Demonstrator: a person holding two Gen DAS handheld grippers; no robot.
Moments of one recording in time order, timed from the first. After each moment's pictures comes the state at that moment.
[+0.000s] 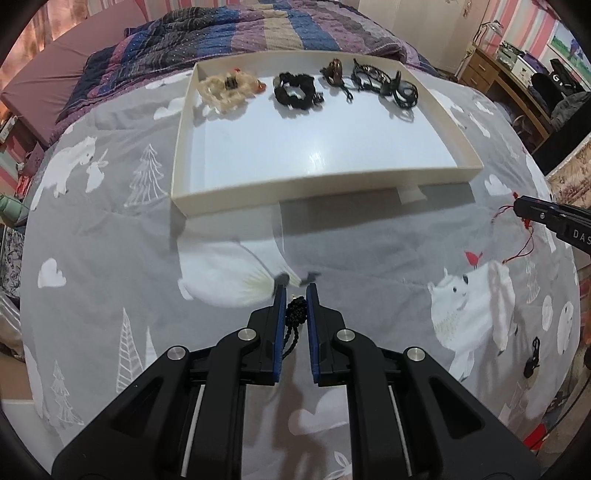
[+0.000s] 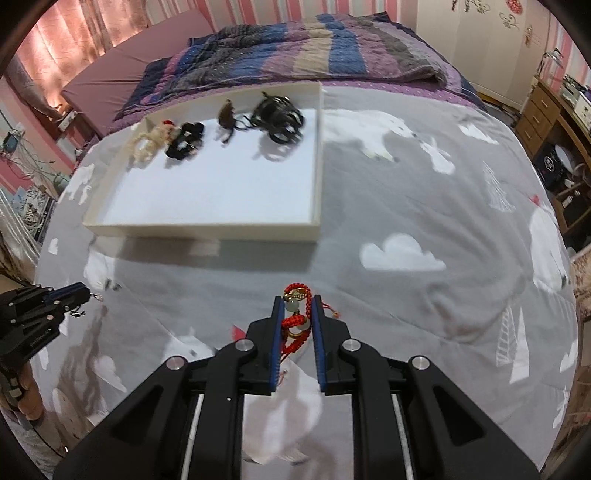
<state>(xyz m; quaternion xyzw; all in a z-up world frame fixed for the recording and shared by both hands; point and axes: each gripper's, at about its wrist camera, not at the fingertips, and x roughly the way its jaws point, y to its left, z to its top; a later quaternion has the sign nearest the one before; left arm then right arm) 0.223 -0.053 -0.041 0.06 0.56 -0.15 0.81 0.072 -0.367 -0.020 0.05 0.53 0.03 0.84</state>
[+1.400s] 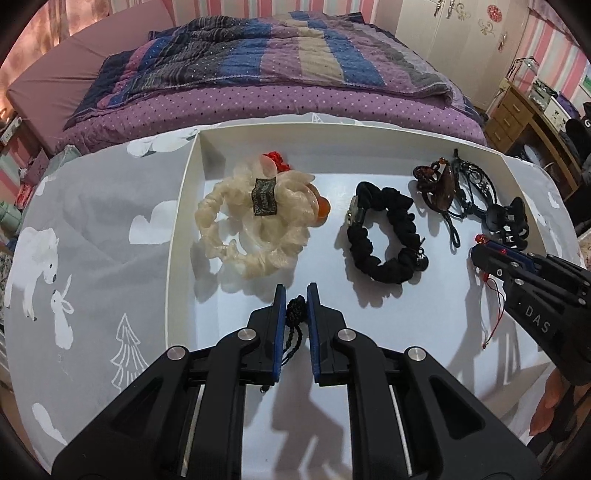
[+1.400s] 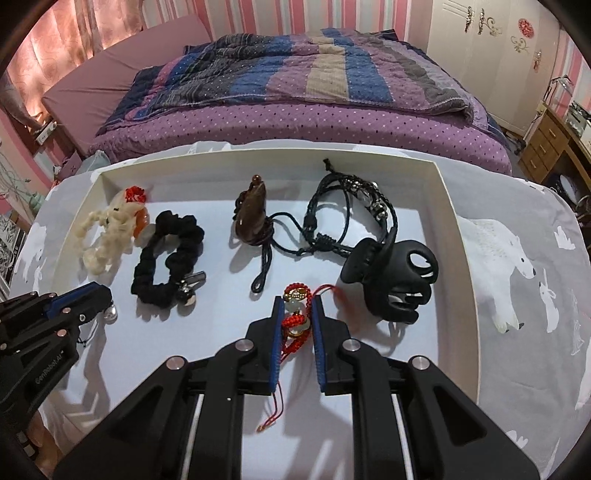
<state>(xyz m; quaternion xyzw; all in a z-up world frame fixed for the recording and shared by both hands) 0.413 -0.069 -0.076 0.04 0.53 -0.10 0.84 0.256 -0.283 -0.064 0.03 0.51 0.01 0.86</state>
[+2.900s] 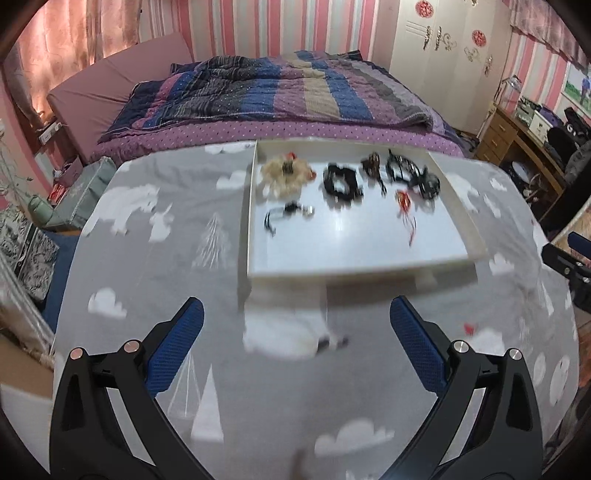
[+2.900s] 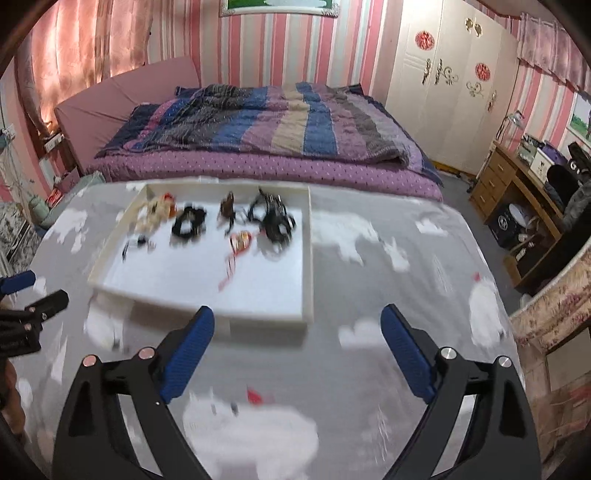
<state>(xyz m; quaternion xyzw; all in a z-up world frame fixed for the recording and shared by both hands) 0.206 -0.013 0.023 0.03 0.46 -0.09 0.88 0.051 -0.332 0.063 -0.02 0.42 -0.05 0.91</state>
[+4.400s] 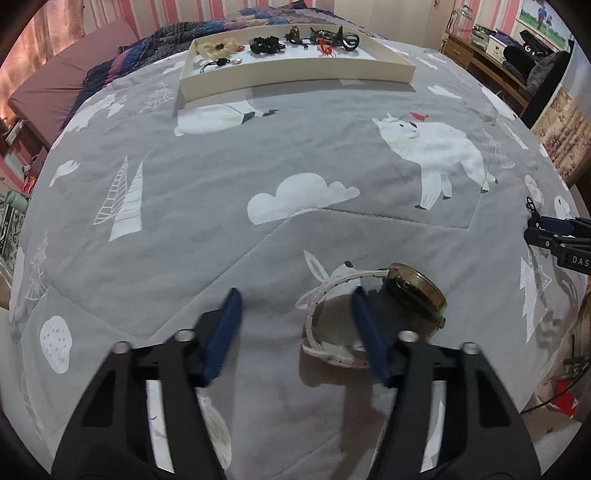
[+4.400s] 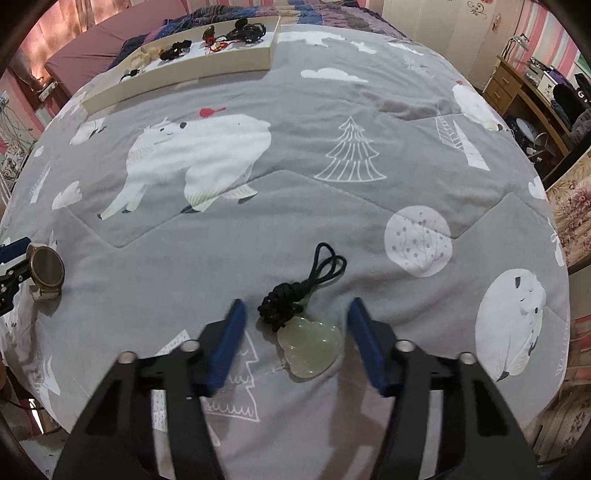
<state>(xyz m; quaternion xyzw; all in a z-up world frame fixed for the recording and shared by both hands) 0.047 -0.016 -0.076 0.10 0.53 -0.17 0.83 -0.133 -0.379 -0.082 0.02 0.56 -0.04 0.83</state>
